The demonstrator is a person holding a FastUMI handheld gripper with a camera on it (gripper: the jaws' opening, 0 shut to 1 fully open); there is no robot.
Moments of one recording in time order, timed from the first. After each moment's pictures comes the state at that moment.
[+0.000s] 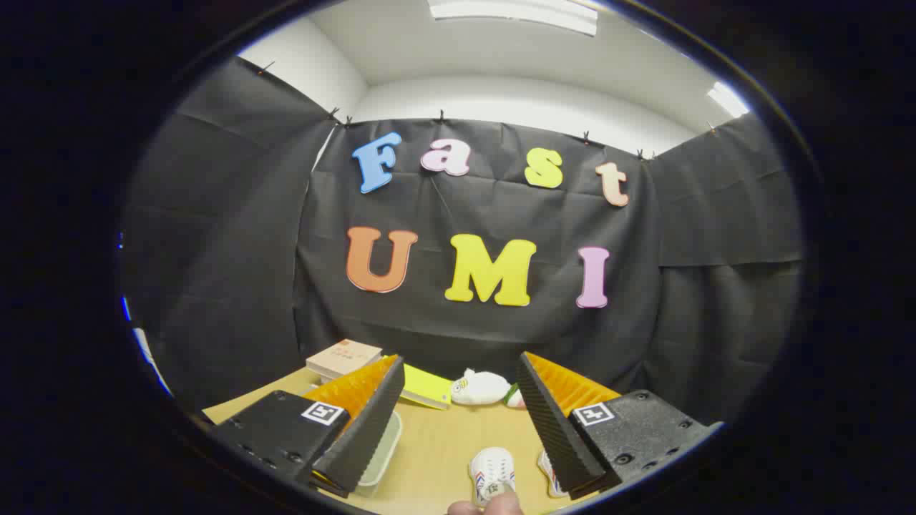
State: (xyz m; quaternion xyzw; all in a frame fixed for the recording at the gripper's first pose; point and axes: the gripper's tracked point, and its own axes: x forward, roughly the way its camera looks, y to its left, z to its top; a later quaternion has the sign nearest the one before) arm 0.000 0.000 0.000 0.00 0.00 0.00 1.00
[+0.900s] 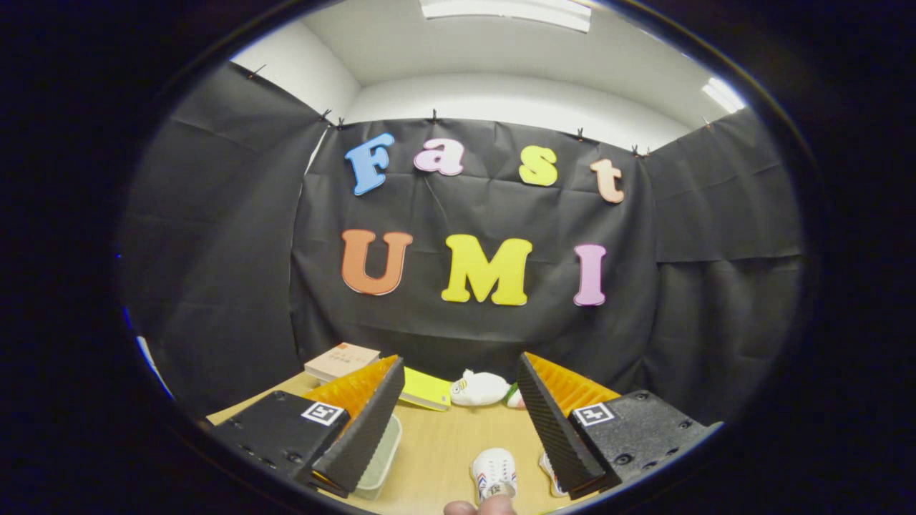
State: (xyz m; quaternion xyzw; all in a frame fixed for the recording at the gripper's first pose) arm 0.001 0.001 0.001 0.01 0.01 0.00 1.00
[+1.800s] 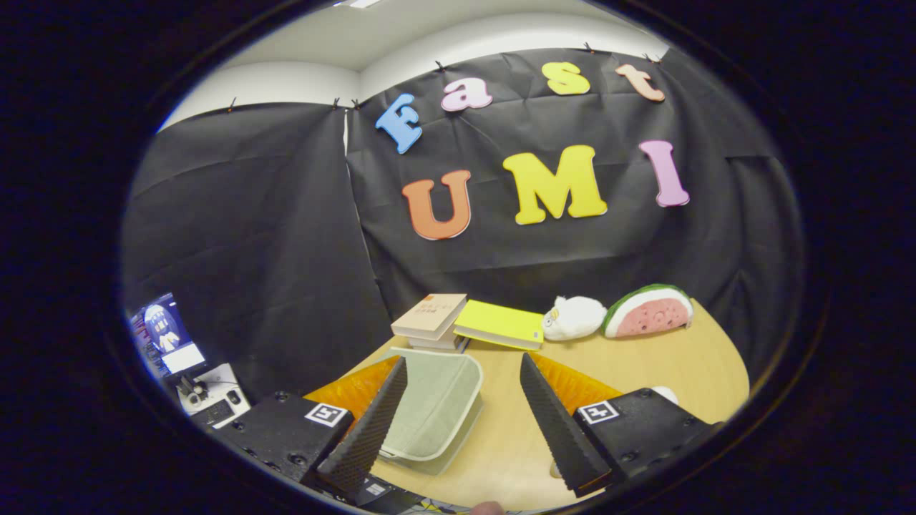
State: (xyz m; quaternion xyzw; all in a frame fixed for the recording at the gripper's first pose) arm 0.023 0.038 -0.097 0.12 0.16 0.22 0.96
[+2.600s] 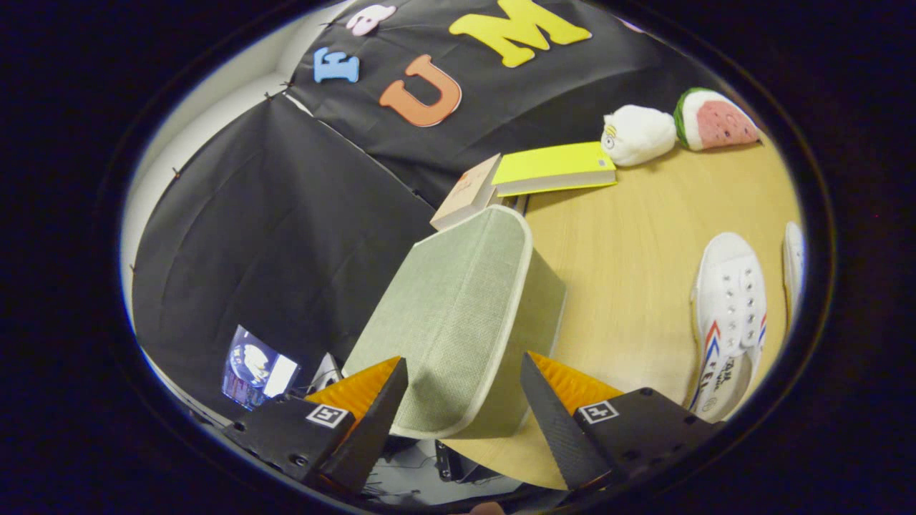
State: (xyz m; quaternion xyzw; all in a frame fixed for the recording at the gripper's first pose) arm 0.053 0.116 -0.248 0.29 0.40 0.38 0.78
